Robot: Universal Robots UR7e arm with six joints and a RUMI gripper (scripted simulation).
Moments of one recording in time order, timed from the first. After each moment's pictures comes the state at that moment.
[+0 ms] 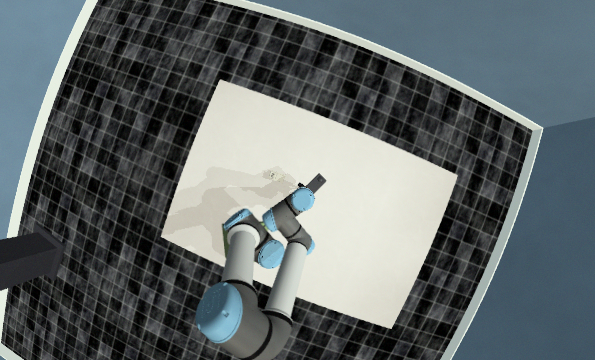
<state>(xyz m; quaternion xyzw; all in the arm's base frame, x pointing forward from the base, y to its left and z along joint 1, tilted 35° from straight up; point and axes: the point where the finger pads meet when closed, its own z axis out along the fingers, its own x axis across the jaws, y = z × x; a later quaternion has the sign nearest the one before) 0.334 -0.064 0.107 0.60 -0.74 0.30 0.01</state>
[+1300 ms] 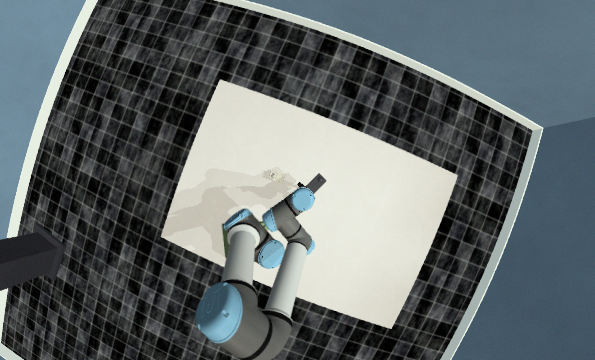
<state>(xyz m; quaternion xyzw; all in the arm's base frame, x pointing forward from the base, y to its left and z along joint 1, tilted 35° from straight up) 0.334 -0.064 0.107 0.60 -0.74 0.30 0.01</state>
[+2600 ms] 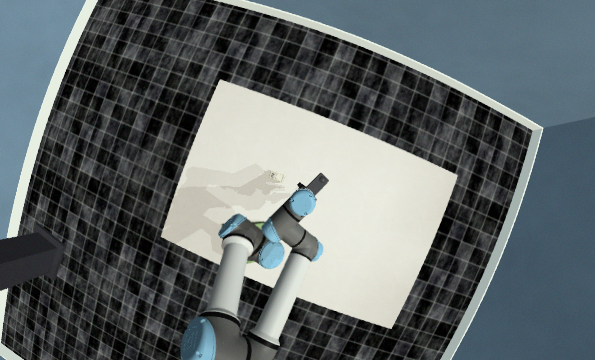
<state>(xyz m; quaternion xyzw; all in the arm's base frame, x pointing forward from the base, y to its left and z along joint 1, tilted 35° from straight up) 0.307 -0.026 0.179 0.60 -0.74 0.30 0.00</state>
